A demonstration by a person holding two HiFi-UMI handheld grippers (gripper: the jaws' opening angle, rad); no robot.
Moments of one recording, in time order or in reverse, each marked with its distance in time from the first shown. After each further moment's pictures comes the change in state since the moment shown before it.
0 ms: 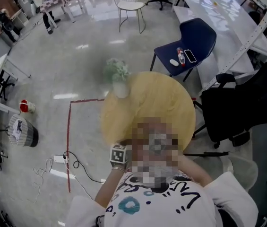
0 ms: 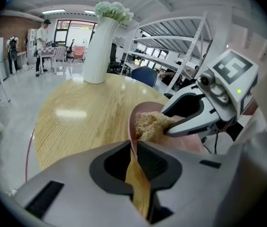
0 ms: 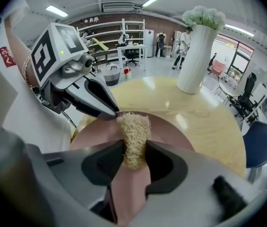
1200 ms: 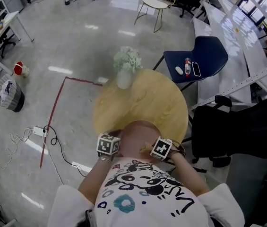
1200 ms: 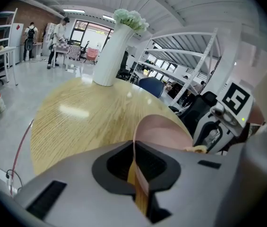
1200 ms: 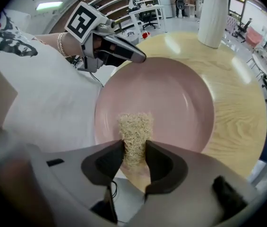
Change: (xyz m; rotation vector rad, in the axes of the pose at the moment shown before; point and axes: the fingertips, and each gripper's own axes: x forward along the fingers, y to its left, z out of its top) left arm 0.002 0.003 0.014 -0.154 -0.114 0.004; right arm -0.057 0.028 -0.112 -0.068 0.416 0.320
